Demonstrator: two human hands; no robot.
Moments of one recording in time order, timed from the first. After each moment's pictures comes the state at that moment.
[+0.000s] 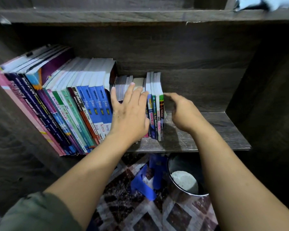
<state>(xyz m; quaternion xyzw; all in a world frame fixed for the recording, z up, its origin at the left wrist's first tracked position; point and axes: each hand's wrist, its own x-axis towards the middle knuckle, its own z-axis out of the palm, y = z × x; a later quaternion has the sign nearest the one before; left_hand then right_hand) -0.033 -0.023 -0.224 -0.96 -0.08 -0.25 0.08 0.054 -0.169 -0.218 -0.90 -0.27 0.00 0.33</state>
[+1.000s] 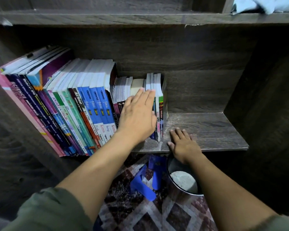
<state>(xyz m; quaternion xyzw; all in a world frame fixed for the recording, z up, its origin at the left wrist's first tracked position) -0.024 -0.034 -0.225 -0.98 -0.04 -0.21 -0.05 0.068 -0.196 -0.358 -0.96 -0.25 0.11 0.04</state>
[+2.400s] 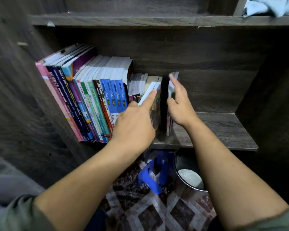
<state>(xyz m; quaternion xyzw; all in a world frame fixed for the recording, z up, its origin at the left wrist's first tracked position) -0.113 -0.057 -0.190 -0.96 -0.20 -0.15 -0.13 0.046 -0.138 -0.235 -0.79 -0.32 -0.01 0.52</state>
